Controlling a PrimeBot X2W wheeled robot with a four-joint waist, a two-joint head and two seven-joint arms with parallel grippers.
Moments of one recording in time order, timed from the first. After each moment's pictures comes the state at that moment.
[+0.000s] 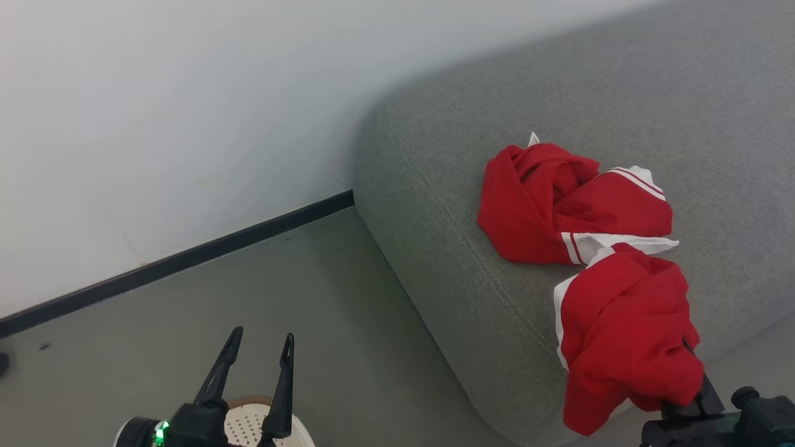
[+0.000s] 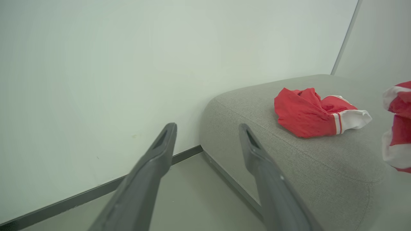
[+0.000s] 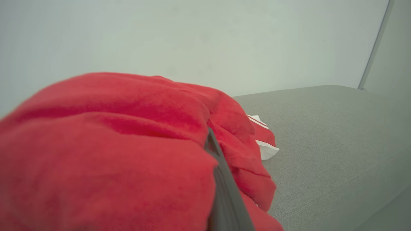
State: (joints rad) left arm -0.06 0.06 -0.16 0.15 -0.16 -0.05 -0.25; right arm -0.03 -0.15 0.09 0.05 0.21 0.02 -0.26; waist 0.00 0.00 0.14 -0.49
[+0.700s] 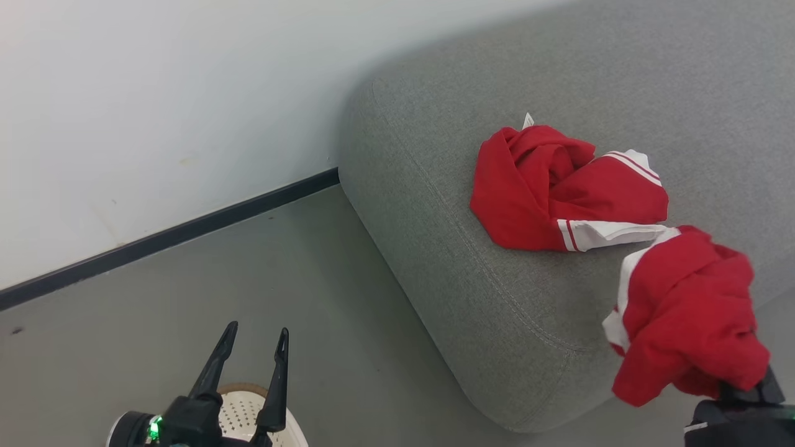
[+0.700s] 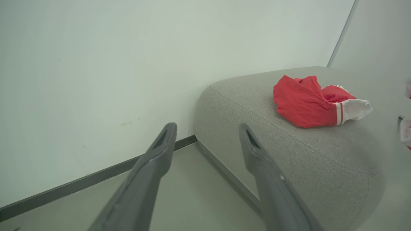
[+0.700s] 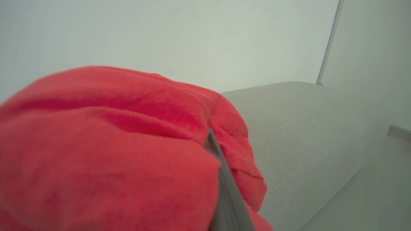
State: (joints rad) left arm -0.09 0.06 -0.15 0.18 -0.15 -0.06 -0.25; right arm -0.04 -0.14 -0.04 0.06 0.24 0.02 -0.26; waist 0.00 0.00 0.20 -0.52
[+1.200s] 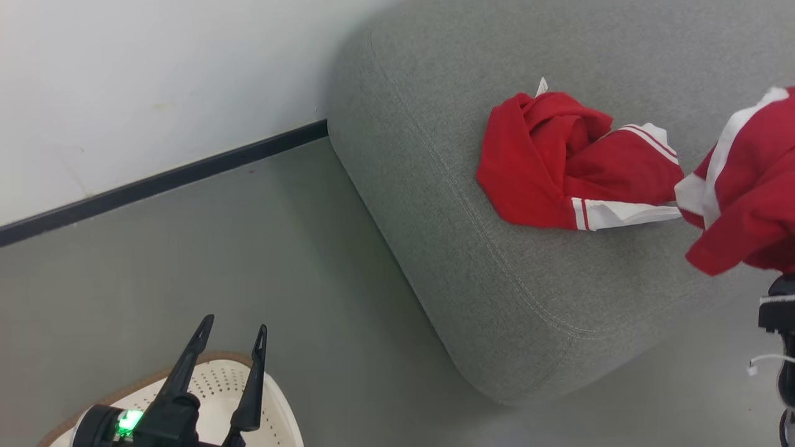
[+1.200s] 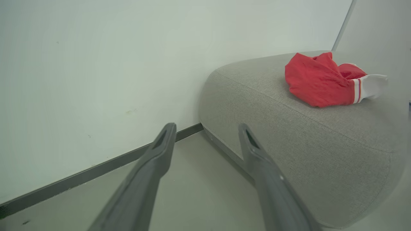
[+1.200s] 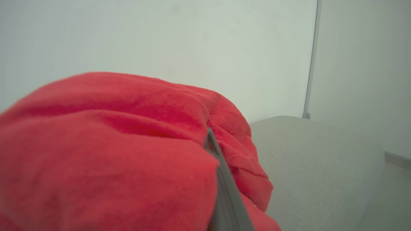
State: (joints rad) left arm -0.07 0.12 -0.13 0.11 -0.10 -0.07 -0.25; right arm -0.35 -0.23 -0.18 0.17 0.37 0.09 -0.26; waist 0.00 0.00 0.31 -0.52
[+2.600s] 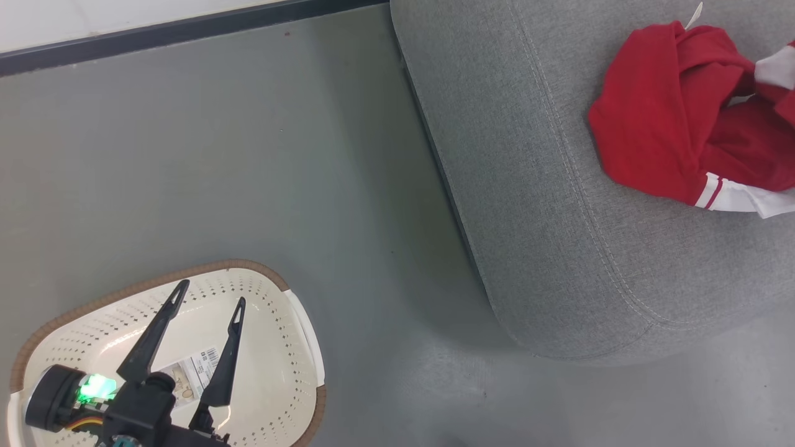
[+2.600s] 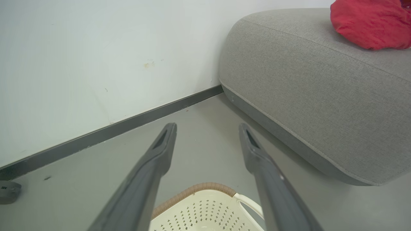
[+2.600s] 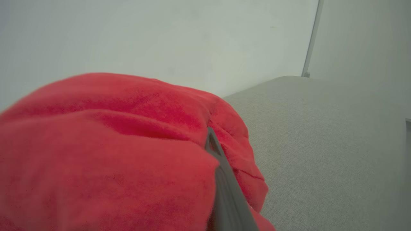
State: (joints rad) left arm -0.12 0.25 -0.13 0.02 -0.06 -0.12 -0.25; right arm -0.95 -0.37 -0.23 0.85 0.45 0.11 -0.26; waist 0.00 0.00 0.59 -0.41
